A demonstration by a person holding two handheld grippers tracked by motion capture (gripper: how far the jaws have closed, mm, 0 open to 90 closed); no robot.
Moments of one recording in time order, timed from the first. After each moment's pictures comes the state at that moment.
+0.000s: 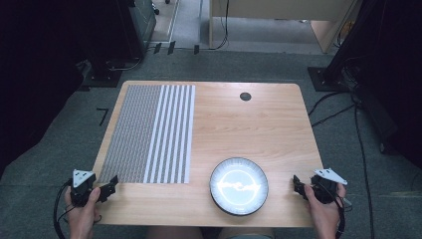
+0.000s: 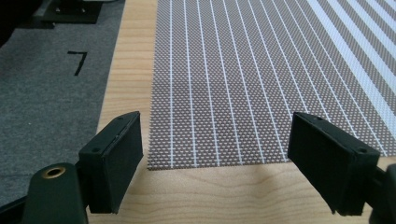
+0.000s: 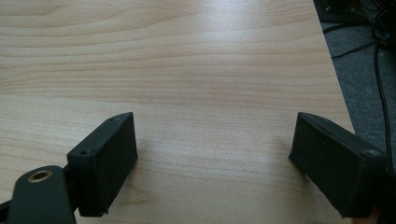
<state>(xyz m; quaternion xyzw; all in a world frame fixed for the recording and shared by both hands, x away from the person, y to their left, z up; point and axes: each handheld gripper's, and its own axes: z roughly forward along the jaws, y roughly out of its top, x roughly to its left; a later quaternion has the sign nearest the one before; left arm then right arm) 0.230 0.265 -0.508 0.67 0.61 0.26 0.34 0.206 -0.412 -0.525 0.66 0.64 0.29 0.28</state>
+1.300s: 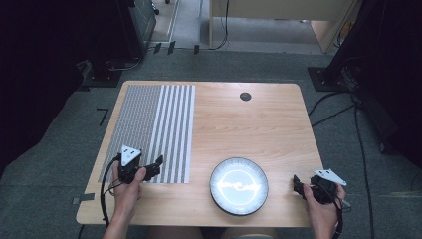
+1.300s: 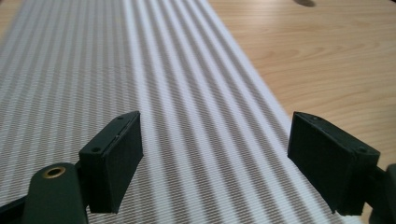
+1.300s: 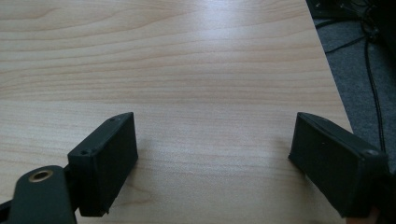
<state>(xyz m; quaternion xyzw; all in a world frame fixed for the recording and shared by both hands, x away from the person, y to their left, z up) 0.271 0.127 -0.465 0.71 0.51 0.23 0.42 0.204 -0.408 -0.525 0.67 0.63 0.28 0.28</state>
